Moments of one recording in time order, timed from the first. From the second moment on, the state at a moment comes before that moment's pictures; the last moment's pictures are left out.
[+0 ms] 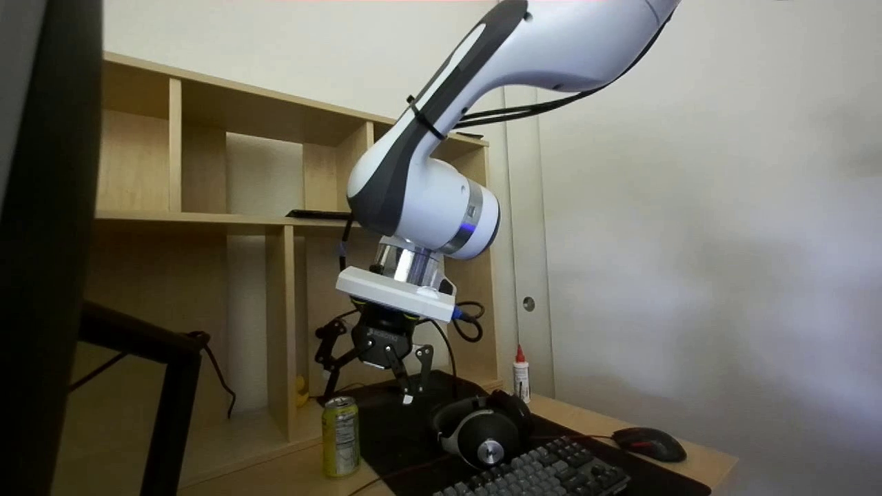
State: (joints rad) arm 0.13 0.34 0.13 -2.01 0.38 2.52 0.53
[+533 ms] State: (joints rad) arm 0.14 0.38 0.12 -1.96 0.38 2.51 0.56
